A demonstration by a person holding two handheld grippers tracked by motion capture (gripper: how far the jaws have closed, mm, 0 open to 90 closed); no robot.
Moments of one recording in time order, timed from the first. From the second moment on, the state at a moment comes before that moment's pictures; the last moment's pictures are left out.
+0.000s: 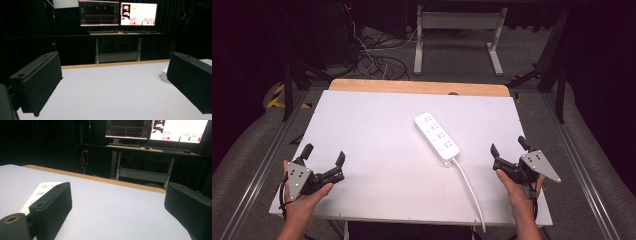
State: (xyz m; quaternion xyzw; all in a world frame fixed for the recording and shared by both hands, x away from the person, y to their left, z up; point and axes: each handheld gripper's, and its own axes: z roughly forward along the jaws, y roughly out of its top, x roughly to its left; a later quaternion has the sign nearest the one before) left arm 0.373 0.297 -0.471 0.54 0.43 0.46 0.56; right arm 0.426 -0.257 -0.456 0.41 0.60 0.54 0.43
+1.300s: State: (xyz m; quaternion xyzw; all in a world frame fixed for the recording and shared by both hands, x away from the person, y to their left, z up) left arm 0.373 0.296 -0.472 0.54 0.42 0.46 0.56; right arm 0.401 -0.258 -0.417 0.41 0.61 0.57 0.36
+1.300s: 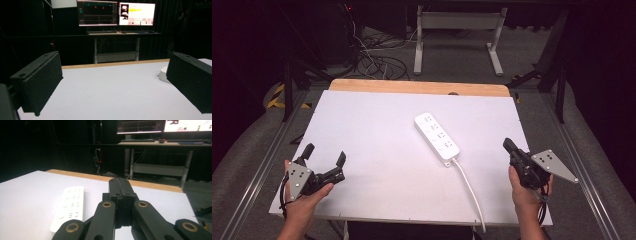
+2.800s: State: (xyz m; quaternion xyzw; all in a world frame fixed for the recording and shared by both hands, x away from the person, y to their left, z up) left arm 0.368 0.301 -0.473 0.54 0.43 0.46 0.56; right arm 0.464 -0.181 -0.396 0.39 0.74 0.48 0.26
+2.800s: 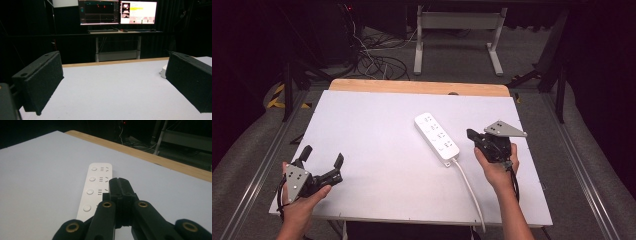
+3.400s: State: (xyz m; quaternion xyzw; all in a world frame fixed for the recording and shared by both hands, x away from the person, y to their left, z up) left arm 0.363 0.305 -0.474 0.54 0.43 0.47 0.55; right arm 0.487 -0.149 -0.409 0.37 0.78 0.44 0.23
